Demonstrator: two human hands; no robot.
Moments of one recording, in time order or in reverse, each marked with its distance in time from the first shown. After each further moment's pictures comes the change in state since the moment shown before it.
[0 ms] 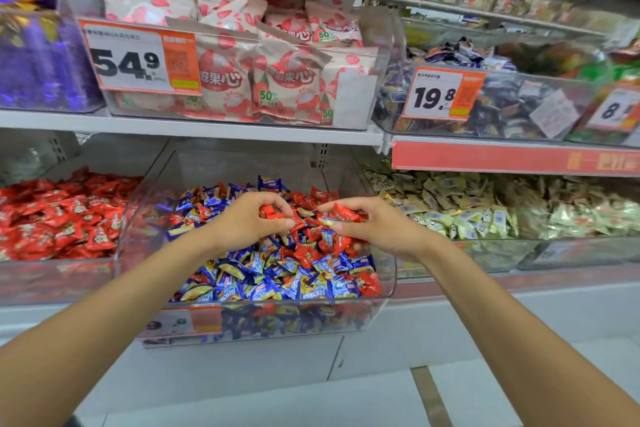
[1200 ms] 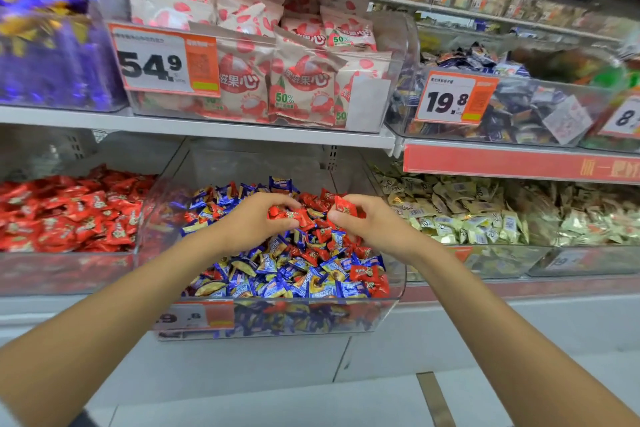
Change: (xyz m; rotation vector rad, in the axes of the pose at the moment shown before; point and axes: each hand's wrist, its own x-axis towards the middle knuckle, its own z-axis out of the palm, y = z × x) left_hand 0.000 -0.011 -0.008 0.261 0.025 0.100; right_hand 0.009 -0.004 0.015 -0.148 0.150 -0.062
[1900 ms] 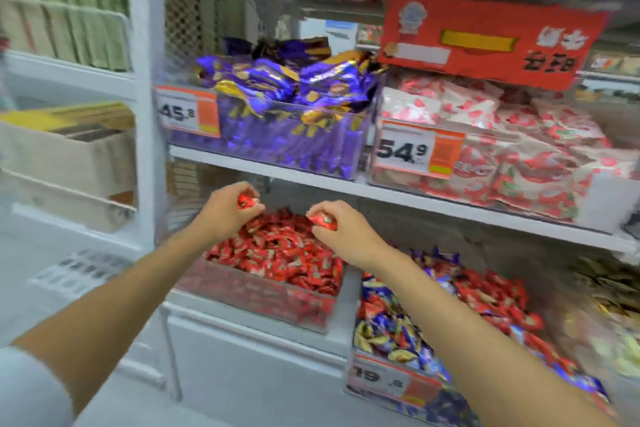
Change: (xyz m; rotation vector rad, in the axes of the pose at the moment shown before) left_hand -0.139 -0.158 -0.231 0.221 0.675 -0.345; right_hand 0.138 -0.173 0.218 -0.261 -0.094 -0.444
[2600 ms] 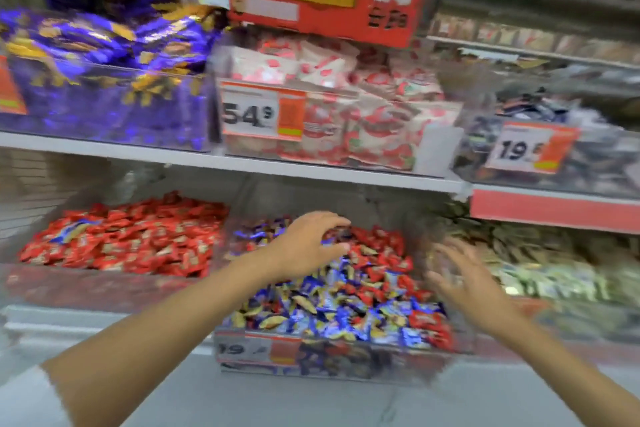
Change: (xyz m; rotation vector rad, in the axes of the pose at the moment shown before) left_hand -0.071 0.215 0.177 0.010 -0.584 0.506; right_hand -0.262 0.185 -0.151 -0.395 0.237 0.505
